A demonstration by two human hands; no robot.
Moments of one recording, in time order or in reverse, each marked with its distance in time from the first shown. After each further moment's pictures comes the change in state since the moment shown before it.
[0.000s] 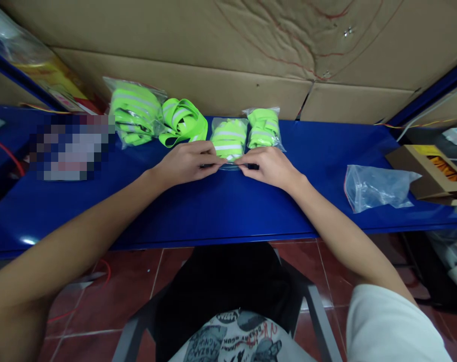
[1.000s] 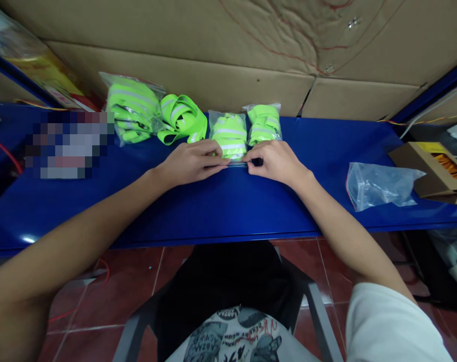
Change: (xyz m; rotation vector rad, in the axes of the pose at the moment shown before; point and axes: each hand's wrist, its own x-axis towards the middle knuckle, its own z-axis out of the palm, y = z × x) left_hand 0.001 0.005 0.007 0.107 -0.046 0.033; right_hand -0.001 0.003 -0.010 -0.107 -0.016 0.096
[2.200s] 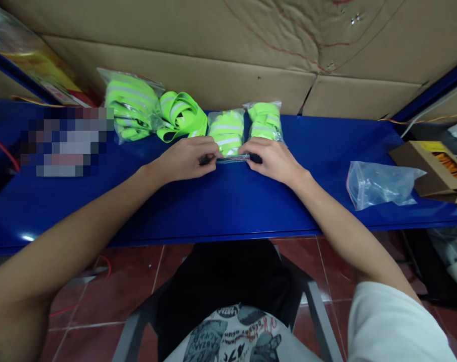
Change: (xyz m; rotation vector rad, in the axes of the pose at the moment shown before) left_hand 0.002 -0.003 -0.014 -0.323 -0.083 -0.162; right_hand -0.002 0.007 0.010 0.115 0.074 -0.075
